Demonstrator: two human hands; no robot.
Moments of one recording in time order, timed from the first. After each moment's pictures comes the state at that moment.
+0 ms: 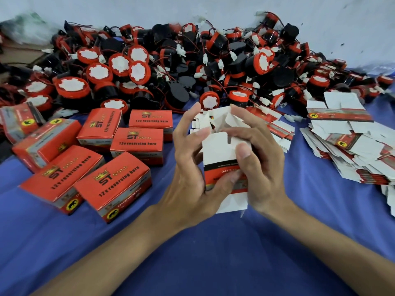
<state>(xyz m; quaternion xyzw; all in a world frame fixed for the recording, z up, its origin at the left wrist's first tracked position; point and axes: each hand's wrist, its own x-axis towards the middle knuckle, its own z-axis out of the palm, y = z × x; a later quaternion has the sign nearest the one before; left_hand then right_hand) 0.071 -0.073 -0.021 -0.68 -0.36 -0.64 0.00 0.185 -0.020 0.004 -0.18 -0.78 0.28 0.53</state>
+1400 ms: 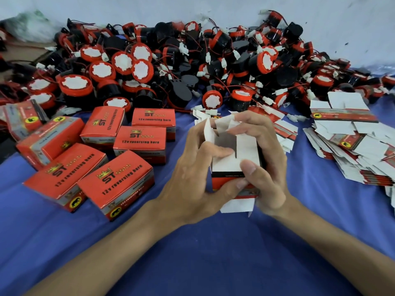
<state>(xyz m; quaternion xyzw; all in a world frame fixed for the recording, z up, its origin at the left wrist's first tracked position) 0.064 -0.083 -0.021 -0.69 -0.44 -0.57 0.01 0.188 -0.011 0.002 -0.11 -0.81 0.29 0.51</state>
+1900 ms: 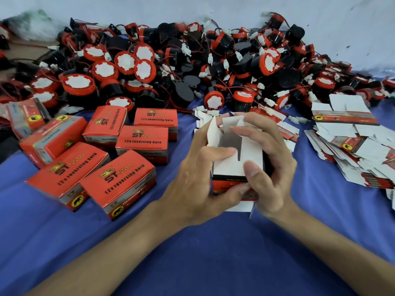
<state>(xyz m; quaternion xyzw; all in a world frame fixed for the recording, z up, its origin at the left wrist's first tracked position) 0.067 -0.082 -0.027 -0.68 -0.42 -0.60 0.03 0.186 -0.017 0.001 -0.09 -0.79 0.26 0.56</state>
